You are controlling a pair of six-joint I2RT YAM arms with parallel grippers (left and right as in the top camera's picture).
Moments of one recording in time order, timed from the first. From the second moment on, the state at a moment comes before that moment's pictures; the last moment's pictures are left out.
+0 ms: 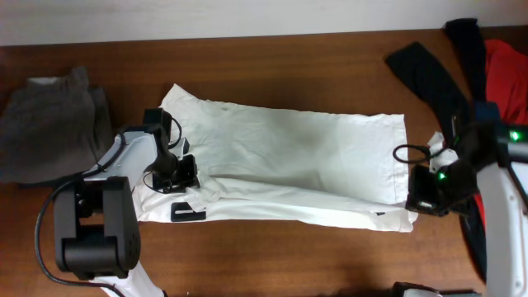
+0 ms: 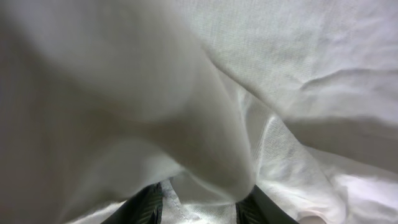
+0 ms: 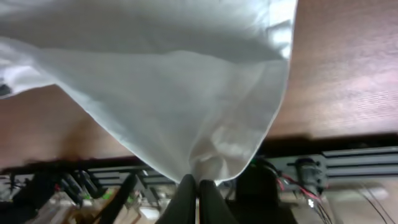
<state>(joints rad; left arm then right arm) -0.02 1.91 1.16 -0.90 0.24 -0.15 -0.21 1.32 1.38 -1.69 -0.24 0.07</state>
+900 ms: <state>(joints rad) -0.02 1.91 1.16 -0.89 0.24 -0.15 -0.21 1.27 1.13 -1.38 -0.12 0.30</state>
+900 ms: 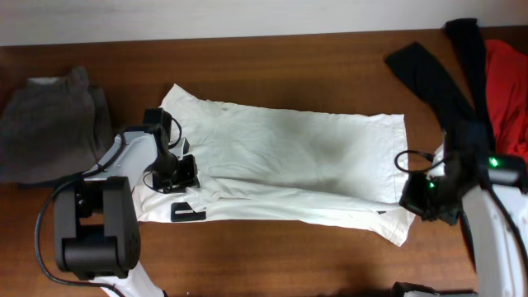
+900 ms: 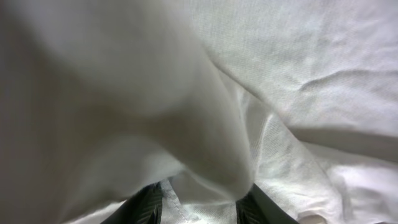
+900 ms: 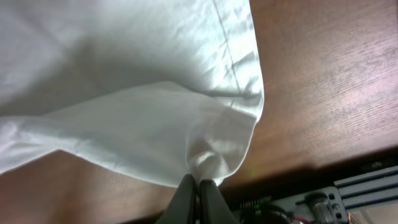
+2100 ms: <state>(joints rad) -0.02 1.91 1.17 -0.90 0.24 -0.15 -0.21 1.77 1.13 -1.02 -0.01 0.24</state>
